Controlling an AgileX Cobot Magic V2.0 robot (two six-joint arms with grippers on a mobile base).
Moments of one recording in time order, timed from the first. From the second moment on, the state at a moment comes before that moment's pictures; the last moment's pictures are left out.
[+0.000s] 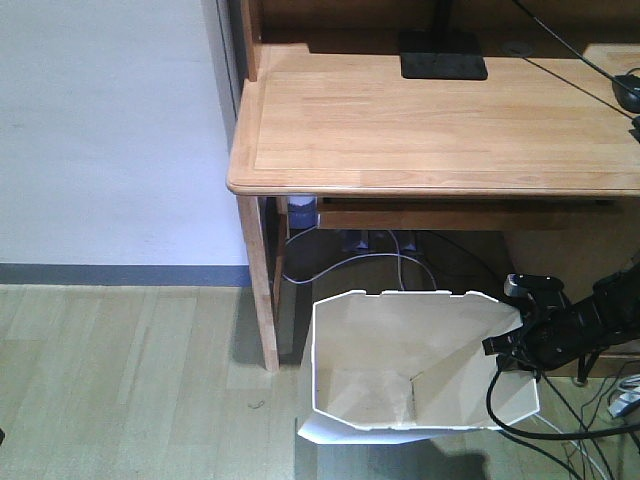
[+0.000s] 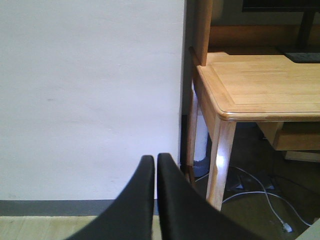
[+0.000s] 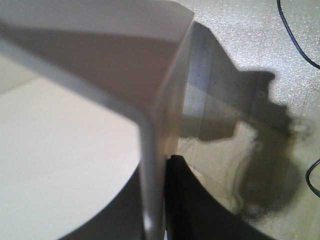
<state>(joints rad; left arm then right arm) 0.00 -0.01 0.03 -0.02 0.27 -0.02 -0.24 2.38 -0.89 1.27 0.36 -1.58</state>
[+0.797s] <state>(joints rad) 0.00 -0.01 0.03 -0.02 0.27 -0.02 -0.24 2.38 -0.89 1.27 0.36 -1.58</state>
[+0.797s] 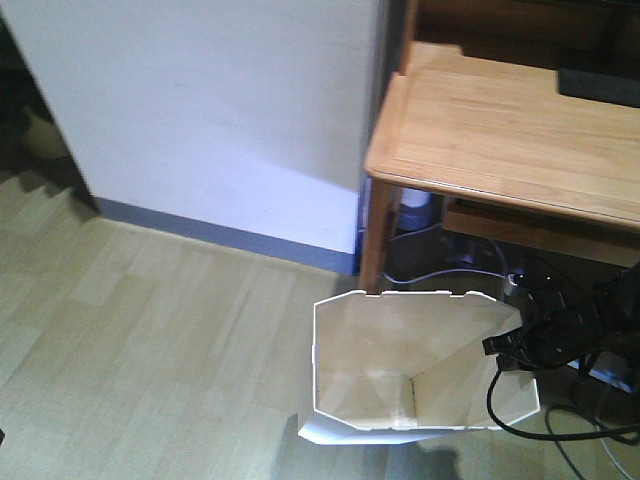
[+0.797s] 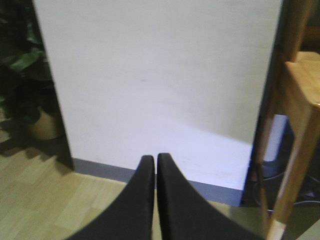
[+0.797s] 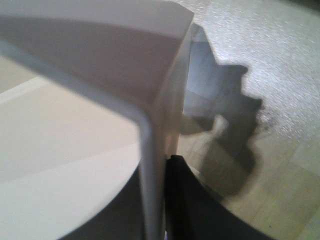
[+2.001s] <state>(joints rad) 0.00 -0.01 0.03 -0.02 0.27 -0.02 -0.24 2.38 -0.89 1.27 0.36 -1.58</state>
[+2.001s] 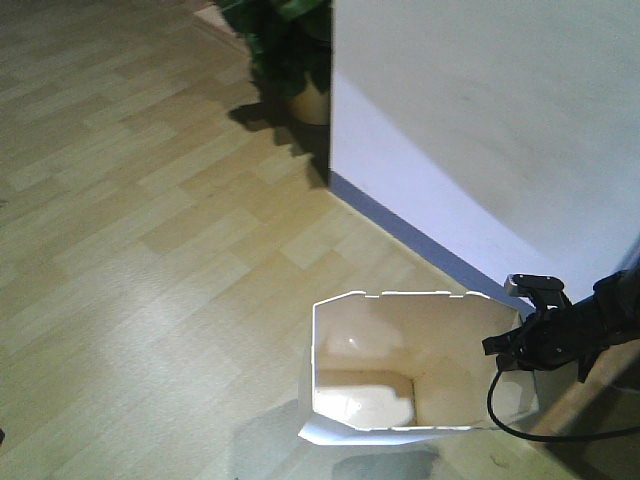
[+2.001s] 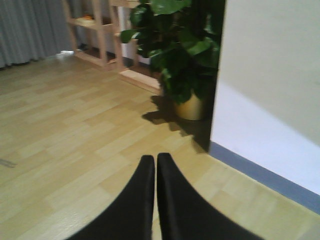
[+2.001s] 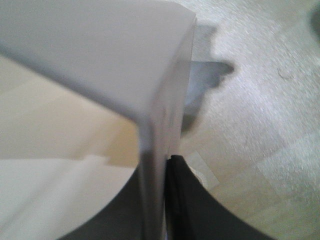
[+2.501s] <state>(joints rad) 0.00 -0.01 0.03 -0.02 0.27 -0.02 -0.24 2.38 -0.89 1.27 0.37 -1.58</state>
